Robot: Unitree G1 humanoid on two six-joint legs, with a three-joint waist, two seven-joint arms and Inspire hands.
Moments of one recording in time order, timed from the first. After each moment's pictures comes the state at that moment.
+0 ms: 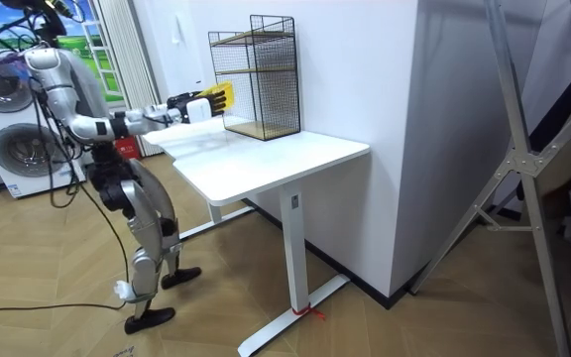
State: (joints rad) left arm 0.04 0.18 -0.19 -0.01 -0.54 -0.13 -0.06; right arm -0.03 -0.20 0.20 0.08 0.50 -0.11 0.15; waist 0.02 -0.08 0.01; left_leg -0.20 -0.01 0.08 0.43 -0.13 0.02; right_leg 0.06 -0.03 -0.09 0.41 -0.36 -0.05
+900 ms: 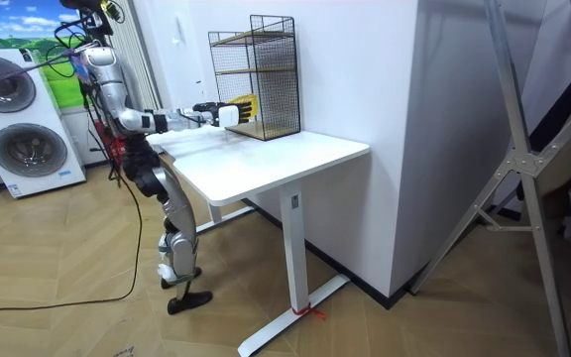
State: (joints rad) left arm 0.03 0.14 -0.21 0.11 -0.51 -0.13 -0.05; right arm -0.04 -0.21 0.19 0.15 0.44 -0.09 0.11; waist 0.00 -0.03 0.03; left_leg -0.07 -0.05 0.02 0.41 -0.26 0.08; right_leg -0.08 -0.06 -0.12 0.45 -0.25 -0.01
